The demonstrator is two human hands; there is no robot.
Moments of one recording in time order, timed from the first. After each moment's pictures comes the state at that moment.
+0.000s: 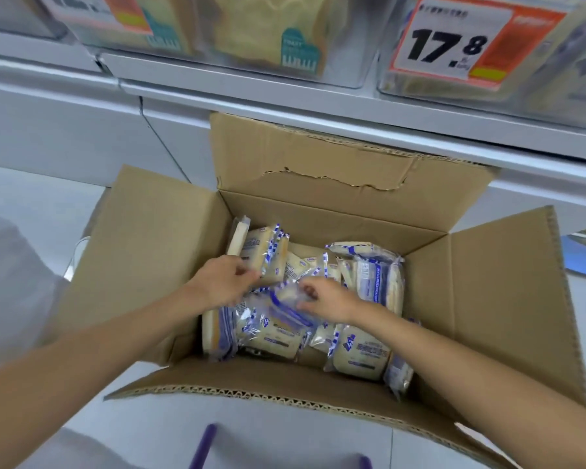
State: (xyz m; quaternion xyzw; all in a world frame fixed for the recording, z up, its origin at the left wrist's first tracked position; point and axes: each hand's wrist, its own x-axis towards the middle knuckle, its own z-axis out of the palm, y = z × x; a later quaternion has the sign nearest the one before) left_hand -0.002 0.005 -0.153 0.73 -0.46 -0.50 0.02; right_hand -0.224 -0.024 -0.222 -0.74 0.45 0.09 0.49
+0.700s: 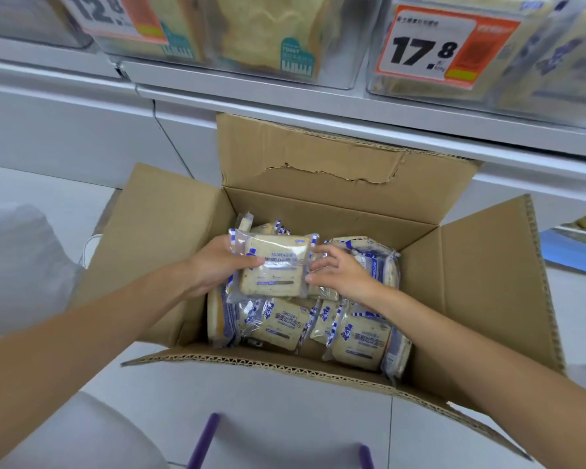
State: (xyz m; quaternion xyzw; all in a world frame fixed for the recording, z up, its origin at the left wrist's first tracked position) left_hand 0.002 0.010 -0.124 0.65 -0.33 -0.64 0.23; right_hand -0.245 -0.029 -0.186 -0.52 0.53 -0.08 0.67
